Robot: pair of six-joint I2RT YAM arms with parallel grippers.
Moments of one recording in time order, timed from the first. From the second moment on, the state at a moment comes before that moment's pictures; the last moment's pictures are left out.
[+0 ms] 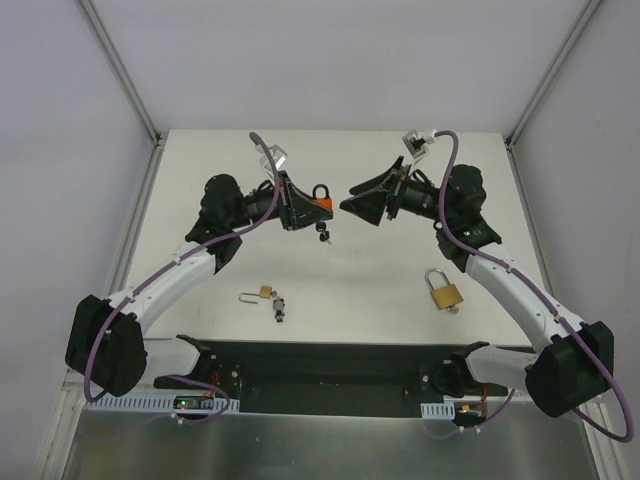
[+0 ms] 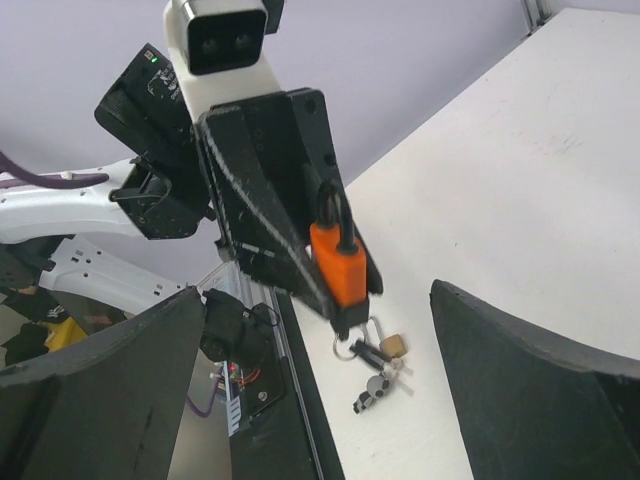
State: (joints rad) left arm -0.49 1.26 0.88 0.46 0.84 -0.64; right arm 0.45 1.20 0.98 0.32 -0.79 0.66
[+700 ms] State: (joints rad) left arm -0.38 1.23 0.79 0.62 0.92 -0.79; right arm 0.47 1.31 0.96 0.33 -0.84 0.70
